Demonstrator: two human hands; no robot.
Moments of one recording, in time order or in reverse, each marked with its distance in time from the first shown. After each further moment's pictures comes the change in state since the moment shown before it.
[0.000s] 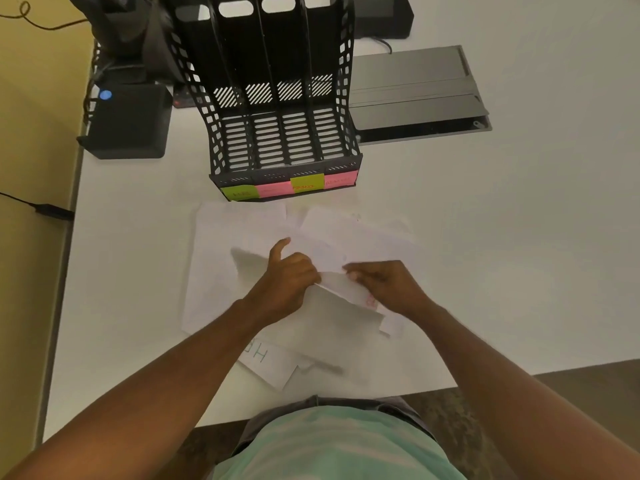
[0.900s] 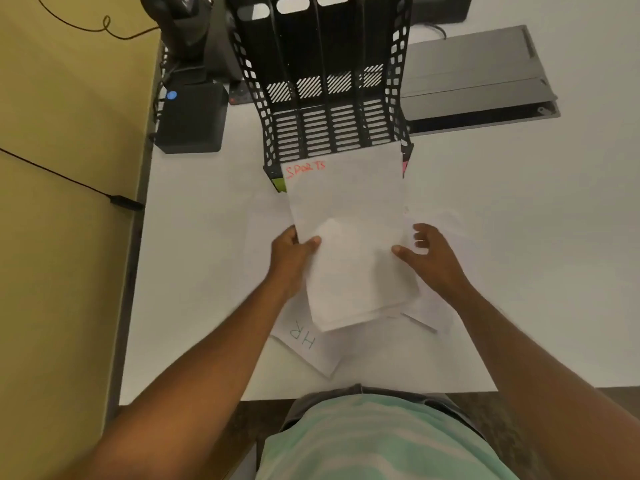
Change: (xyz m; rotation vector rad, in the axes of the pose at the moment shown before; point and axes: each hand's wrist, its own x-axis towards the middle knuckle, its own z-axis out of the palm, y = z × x) left_hand -0.007 -0.019 -0.036 -1.280 0.437 -1.227; right_hand 0.019 -0.016 0.008 0.124 0.185 0.264
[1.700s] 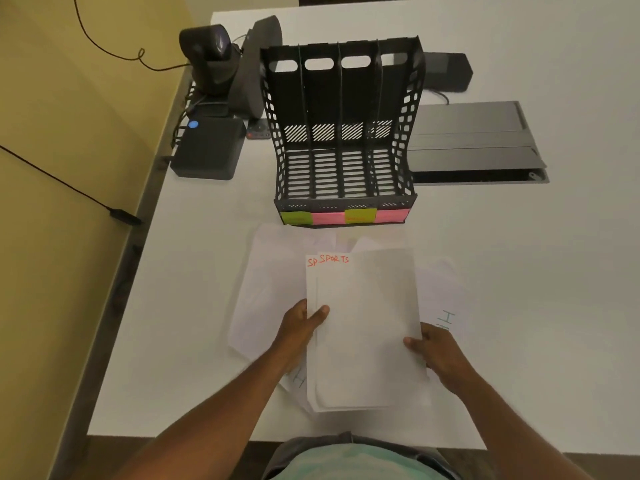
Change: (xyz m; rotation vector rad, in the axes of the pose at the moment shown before) left_hand -0.023 -0.067 -0.017 0.161 -0.102 -0.130; right_hand -0.027 0.069 0.002 0.127 -0.128 0.263
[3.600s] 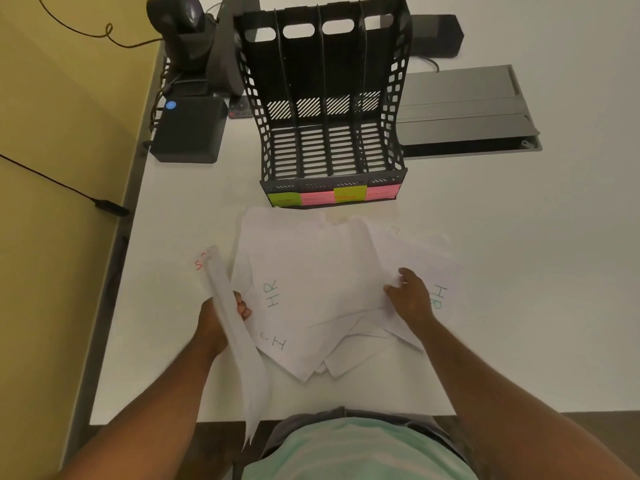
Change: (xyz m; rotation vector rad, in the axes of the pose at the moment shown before) left_hand -0.002 0.003 -0.112 -0.380 0.278 -0.157; right_hand 0.044 -0.034 0.041 -0.272 0.262 -0.037
